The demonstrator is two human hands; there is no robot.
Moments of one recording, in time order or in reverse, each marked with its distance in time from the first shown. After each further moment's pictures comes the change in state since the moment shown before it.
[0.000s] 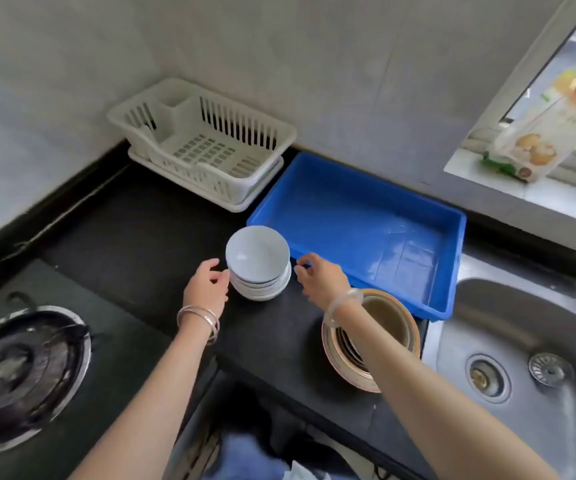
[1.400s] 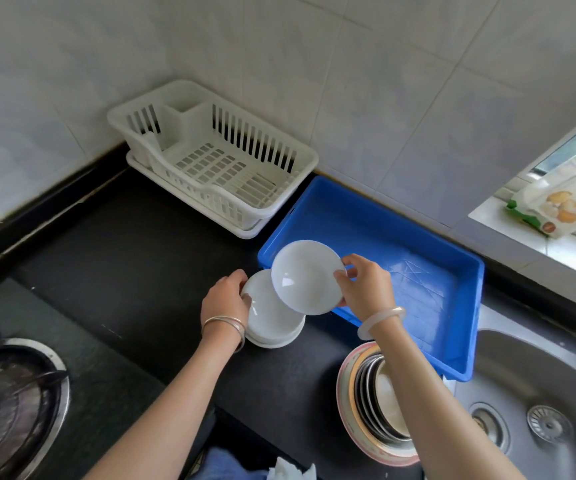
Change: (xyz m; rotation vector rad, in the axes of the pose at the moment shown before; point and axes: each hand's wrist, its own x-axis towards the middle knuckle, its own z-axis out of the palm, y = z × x) left_hand 0.060 0.035 0.010 0.440 -0.051 0.156; right_hand 0.046 -0.044 -0.044 -0.018 0.283 -0.013
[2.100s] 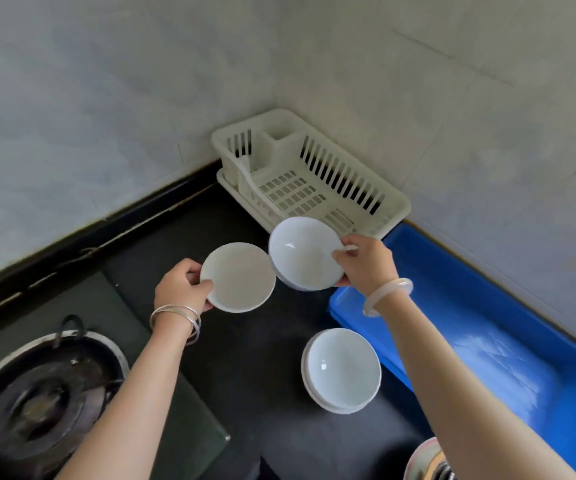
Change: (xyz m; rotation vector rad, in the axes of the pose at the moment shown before) left_hand 0.065 -0.109 -0.112 -0.574 0.301 -0.335; right_hand 0.078 -0.125 0.081 0.180 -0.261 -0.169
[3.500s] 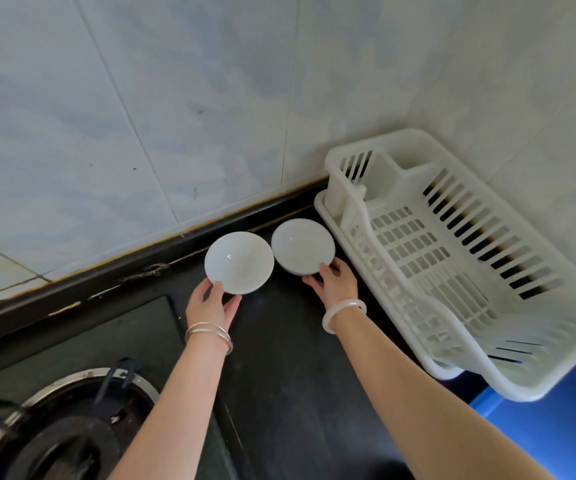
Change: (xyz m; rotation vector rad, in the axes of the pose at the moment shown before) left_hand 0.156 -0.070 -0.018 -0.985 0.364 -0.464; right_hand 0.163 -0.002 0.259 0.775 -0.161 0.333
